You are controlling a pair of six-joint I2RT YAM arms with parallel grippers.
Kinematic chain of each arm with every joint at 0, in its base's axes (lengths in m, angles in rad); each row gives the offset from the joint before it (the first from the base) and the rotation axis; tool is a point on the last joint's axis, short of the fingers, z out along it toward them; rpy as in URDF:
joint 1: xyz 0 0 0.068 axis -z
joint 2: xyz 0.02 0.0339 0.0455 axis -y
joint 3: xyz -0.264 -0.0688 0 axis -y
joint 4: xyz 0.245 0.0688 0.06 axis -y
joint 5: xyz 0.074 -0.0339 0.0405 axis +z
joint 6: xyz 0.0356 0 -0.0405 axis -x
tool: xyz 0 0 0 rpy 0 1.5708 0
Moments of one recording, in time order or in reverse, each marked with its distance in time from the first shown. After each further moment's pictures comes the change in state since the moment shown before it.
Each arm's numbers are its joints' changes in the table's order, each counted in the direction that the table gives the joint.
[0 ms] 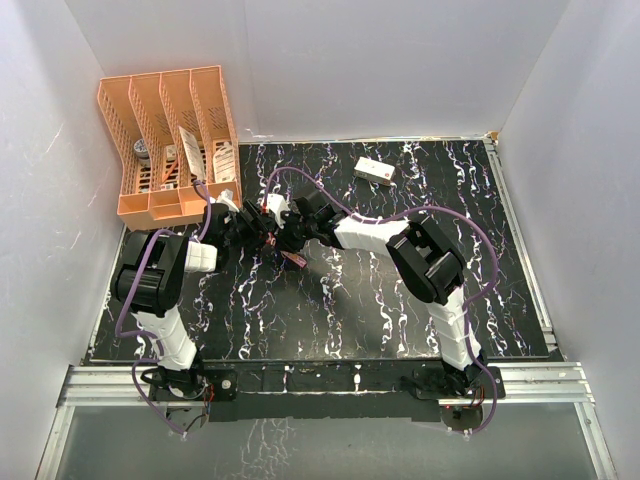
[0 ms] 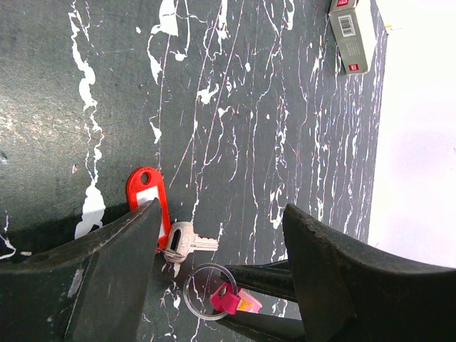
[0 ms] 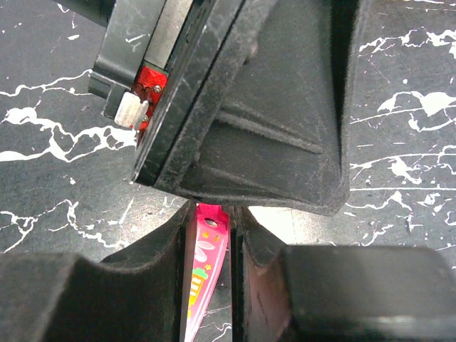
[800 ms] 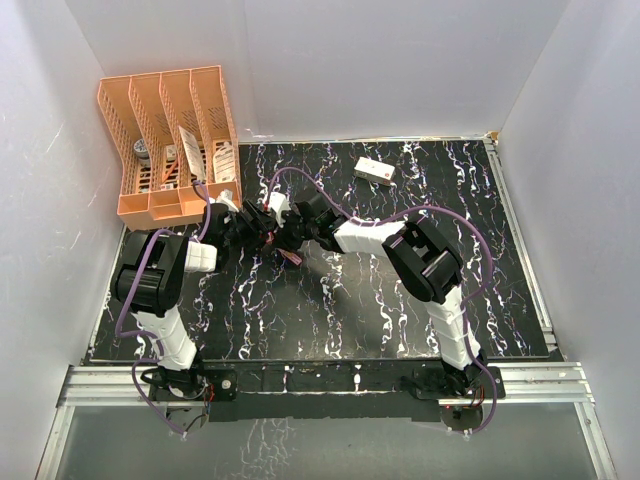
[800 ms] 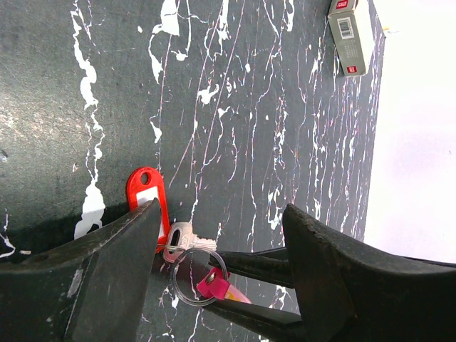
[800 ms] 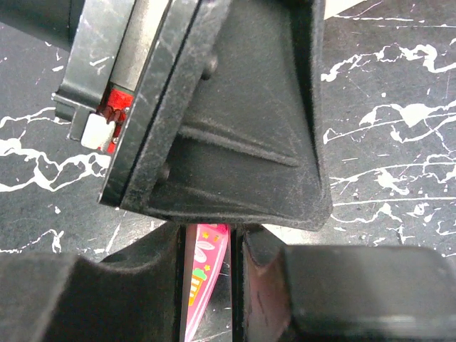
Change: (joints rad) left arm -0.001 0.000 0.000 0.000 -0.003 0.016; right arm -0.001 -0.020 -0.042 0.150 -0.023 -0.063
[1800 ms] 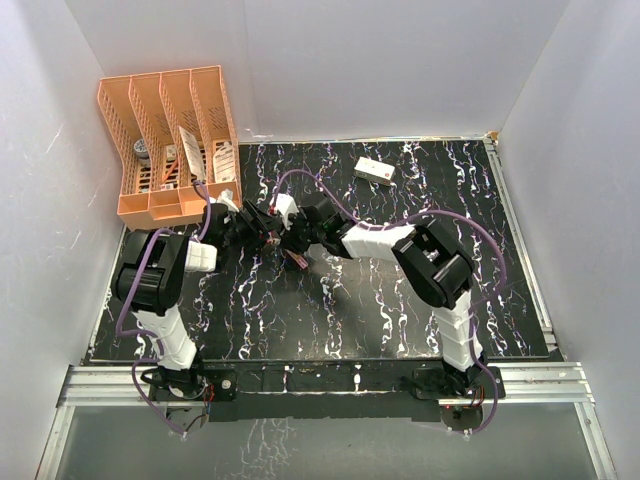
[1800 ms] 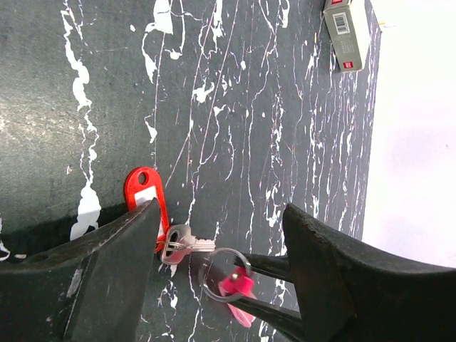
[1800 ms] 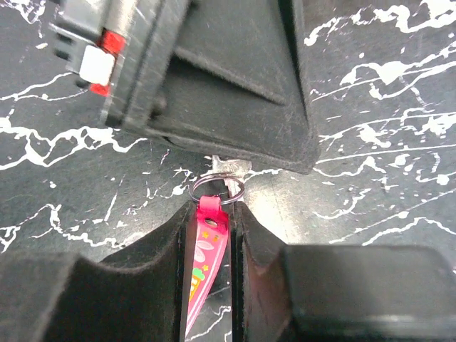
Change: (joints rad) left arm -0.002 -0.002 0.000 0.005 -0.013 -0.004; right arm 0.000 0.068 -0.106 0.036 -0.079 -0.011
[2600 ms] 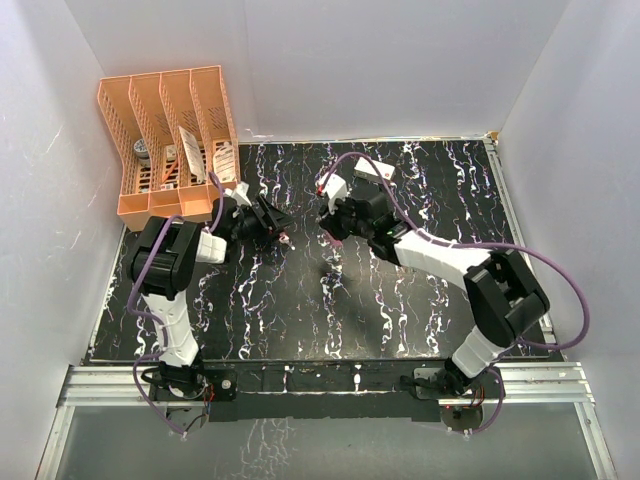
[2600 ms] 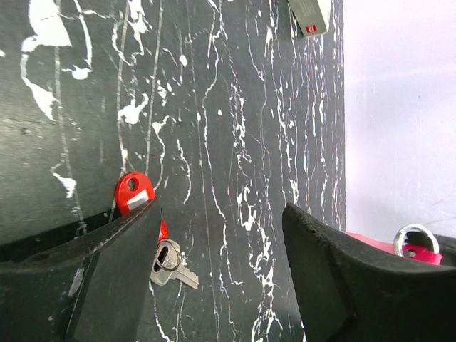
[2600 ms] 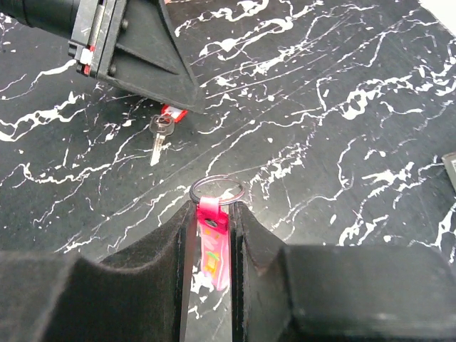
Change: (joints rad) left arm 0.027 -0.158 0.113 0.123 -0.158 -0.004; right arm 0.110 0.442 -0.303 0.006 -0.144 -0.018
